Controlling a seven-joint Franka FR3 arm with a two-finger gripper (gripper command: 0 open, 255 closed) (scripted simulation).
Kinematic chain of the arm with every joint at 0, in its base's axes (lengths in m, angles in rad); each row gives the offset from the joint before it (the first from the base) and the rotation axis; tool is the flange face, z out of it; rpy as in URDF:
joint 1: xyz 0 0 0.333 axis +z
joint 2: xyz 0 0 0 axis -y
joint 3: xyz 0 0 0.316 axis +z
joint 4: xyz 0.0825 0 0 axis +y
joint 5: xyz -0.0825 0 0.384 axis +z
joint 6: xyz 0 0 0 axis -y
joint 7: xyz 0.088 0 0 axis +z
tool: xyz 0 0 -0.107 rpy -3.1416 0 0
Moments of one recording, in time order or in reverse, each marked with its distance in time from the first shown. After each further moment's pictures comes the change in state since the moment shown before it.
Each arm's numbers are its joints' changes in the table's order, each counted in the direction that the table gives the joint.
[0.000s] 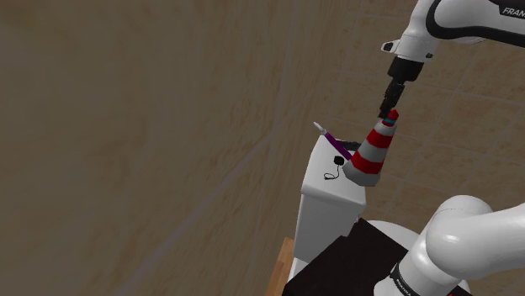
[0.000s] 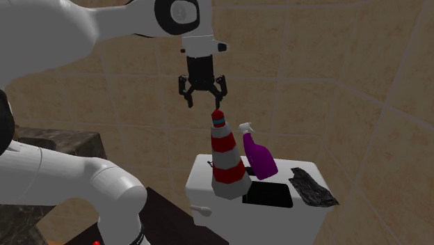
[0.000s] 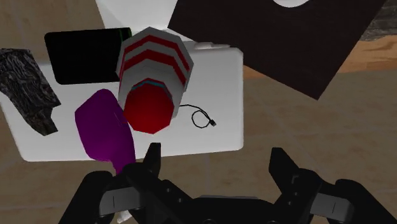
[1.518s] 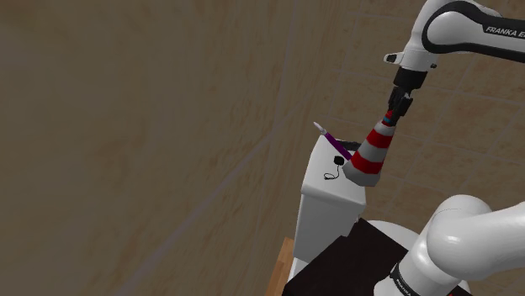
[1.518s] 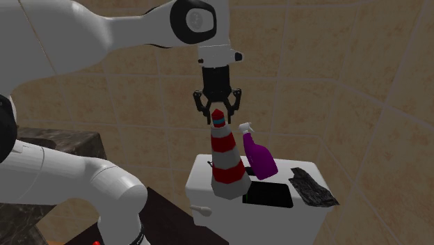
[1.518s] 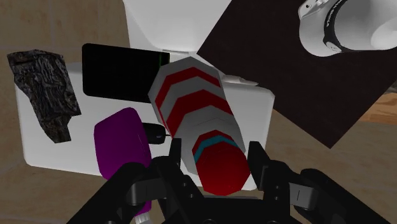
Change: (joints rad) arm 0.021 -0.016 -0.120 0.021 -0.138 0.020 0.250
